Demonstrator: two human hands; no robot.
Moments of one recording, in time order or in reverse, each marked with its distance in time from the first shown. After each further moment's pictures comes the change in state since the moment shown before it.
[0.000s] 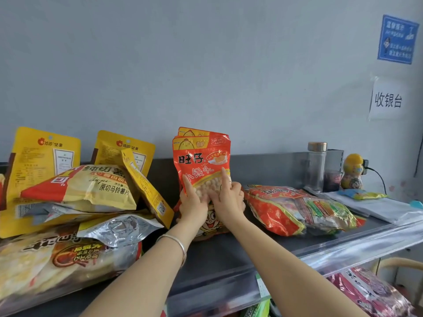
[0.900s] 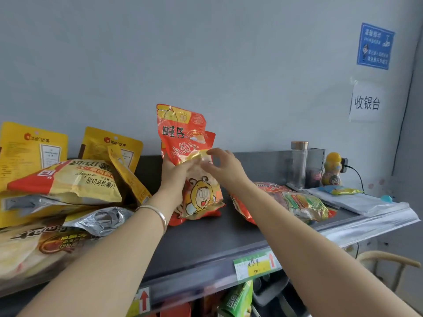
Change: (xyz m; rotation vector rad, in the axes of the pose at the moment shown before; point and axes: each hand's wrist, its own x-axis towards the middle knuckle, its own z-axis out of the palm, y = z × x) left_hand -0.018 0.070 -0.041 -0.693 0.013 0.020; right_hand 0.000 -0.029 -0.090 0.141 -0.068 -0.183
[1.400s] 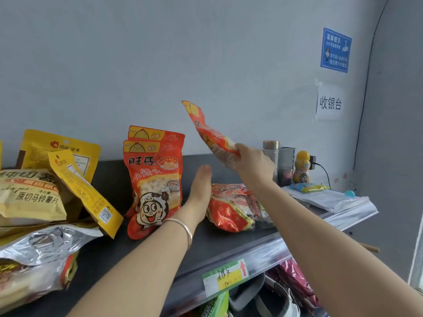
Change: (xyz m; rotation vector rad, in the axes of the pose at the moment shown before) left_hand -0.017 -0.054 0.107 0.133 -0.342 -0.167; right_hand 0.005 0.058 -0.087 -0.717 0.362 0.092
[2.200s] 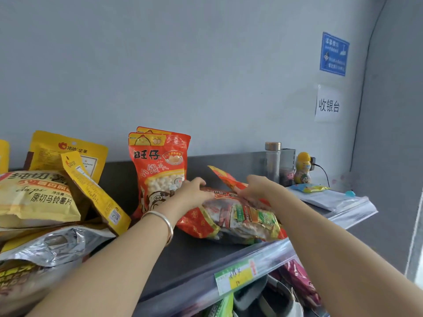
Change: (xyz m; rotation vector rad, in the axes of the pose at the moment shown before) left_hand 0.008 0.008 -0.061 0.883 -0.170 0.010; right_hand -0.002 0.019 0.031 -0.023 -0.684 0.172
